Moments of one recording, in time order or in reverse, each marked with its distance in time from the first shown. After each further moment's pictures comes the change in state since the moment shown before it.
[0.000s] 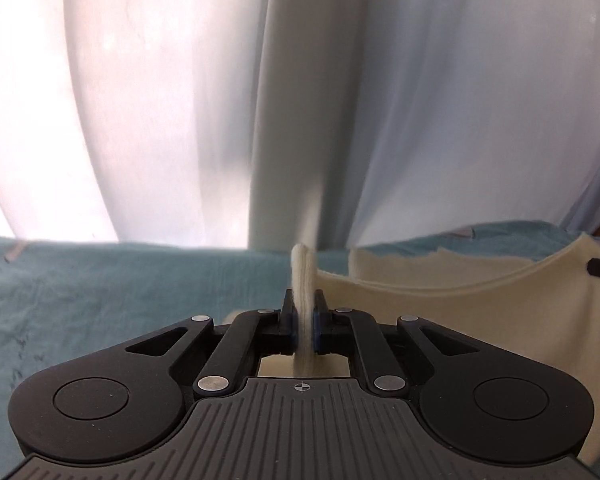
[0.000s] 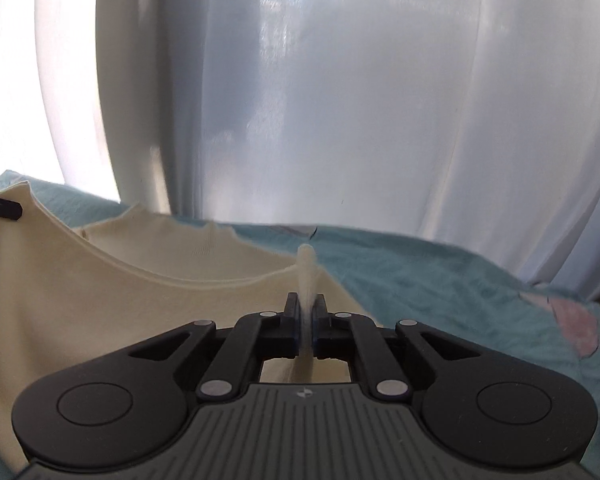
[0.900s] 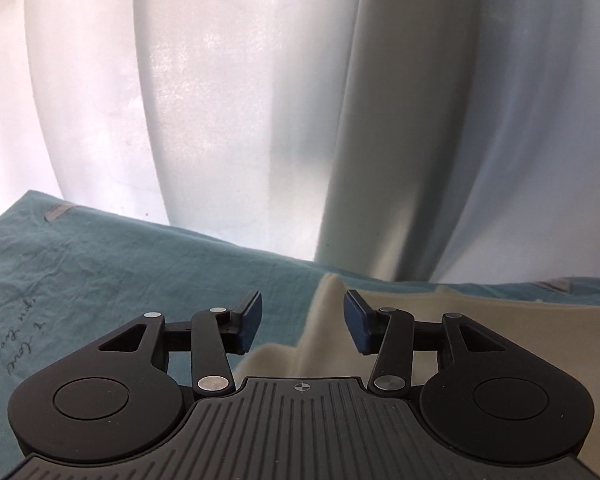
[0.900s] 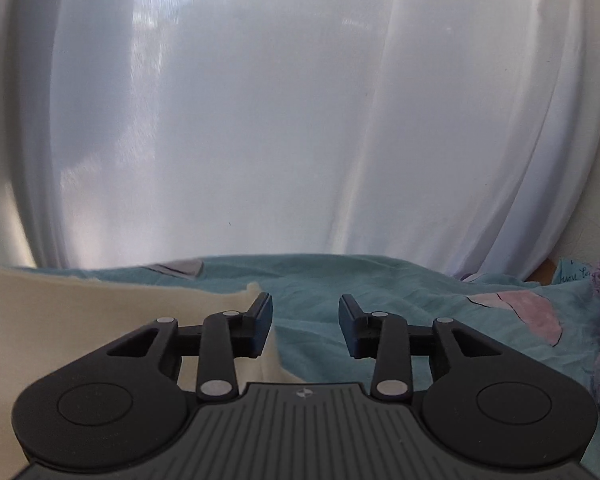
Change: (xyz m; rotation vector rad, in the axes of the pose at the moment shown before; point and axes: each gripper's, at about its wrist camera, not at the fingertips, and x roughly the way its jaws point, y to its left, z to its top) left arm 0.060 -0.002 -0.015 -0.205 -0.052 0.205; right arm 0.068 0.000 0.000 0.169 -0.054 -0.332
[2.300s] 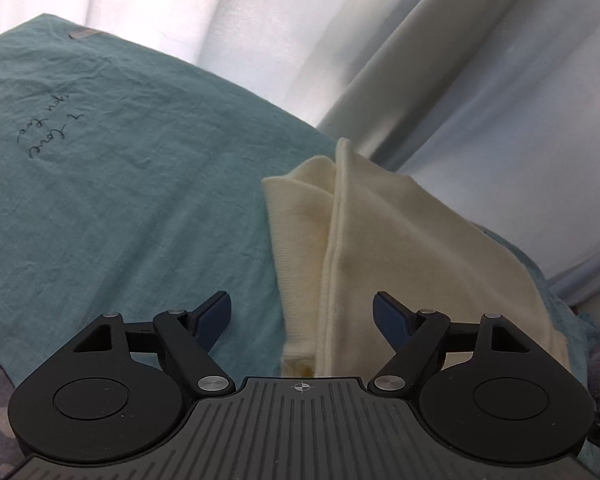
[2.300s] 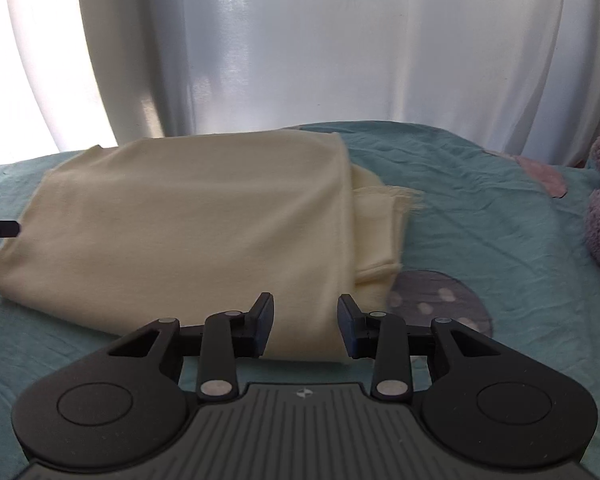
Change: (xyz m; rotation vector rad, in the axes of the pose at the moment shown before) left arm -0.066 0.105 -0.078 -0.278 0.252 -0.297; right arm -0.136 -0.032 -0.068 -0.003 0.280 0.295
